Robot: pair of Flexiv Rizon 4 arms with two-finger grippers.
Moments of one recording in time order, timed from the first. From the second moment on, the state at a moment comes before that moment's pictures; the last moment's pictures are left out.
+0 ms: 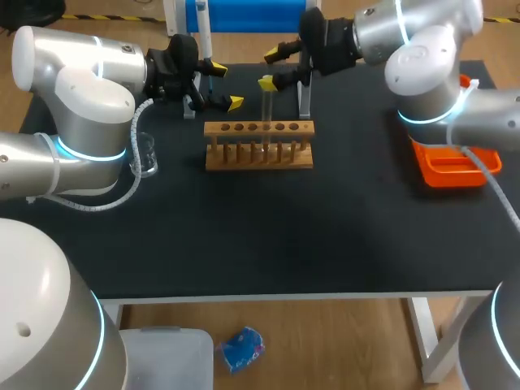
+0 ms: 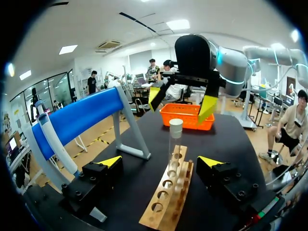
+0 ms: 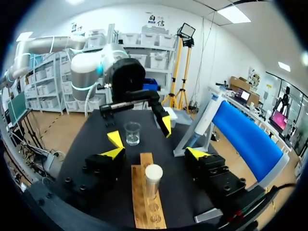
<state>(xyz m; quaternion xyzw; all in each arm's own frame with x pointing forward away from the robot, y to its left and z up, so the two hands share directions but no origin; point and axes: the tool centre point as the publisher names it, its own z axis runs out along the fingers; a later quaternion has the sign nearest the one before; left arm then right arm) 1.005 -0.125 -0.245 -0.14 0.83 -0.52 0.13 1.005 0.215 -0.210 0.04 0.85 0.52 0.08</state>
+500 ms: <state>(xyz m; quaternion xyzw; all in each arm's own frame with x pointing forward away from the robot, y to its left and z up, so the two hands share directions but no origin) 1.005 -0.125 -0.245 -0.14 0.83 -0.52 0.13 0.995 0.217 -0.188 0.01 0.78 0.63 0.02</state>
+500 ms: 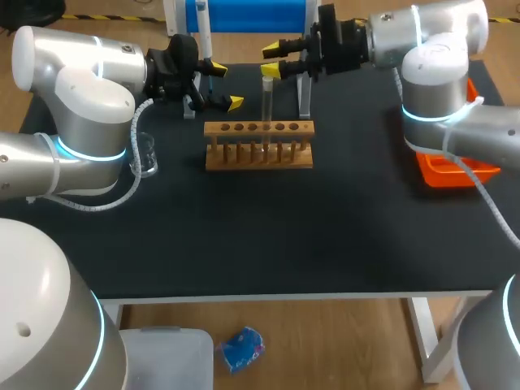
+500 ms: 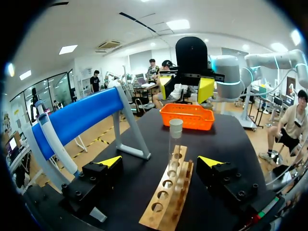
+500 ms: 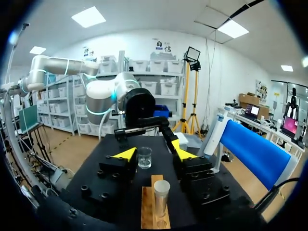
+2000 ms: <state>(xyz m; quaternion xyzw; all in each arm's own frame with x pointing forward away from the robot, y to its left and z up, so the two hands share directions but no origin) 1.005 -0.125 -0.245 -0.14 0.83 -0.52 0.13 0.997 0.221 -0.227 0.03 0.74 0.67 -0.02</state>
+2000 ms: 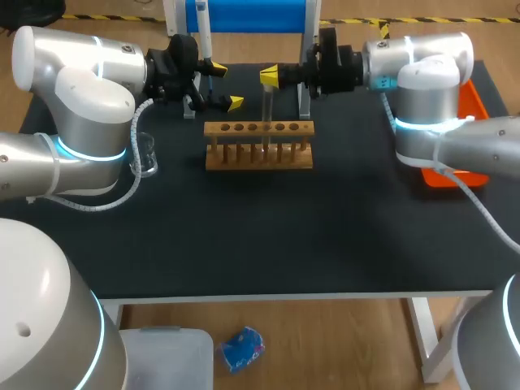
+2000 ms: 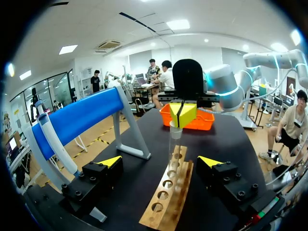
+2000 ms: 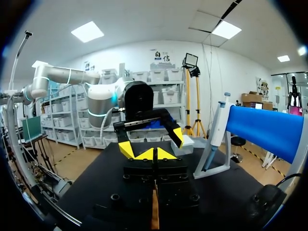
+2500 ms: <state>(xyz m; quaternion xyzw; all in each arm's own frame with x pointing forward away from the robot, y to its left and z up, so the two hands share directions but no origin) 1.005 -0.125 -0.245 -0.14 0.83 -0.52 0.13 1.004 0.217 -0.224 0.04 0.73 0.68 -0.01</state>
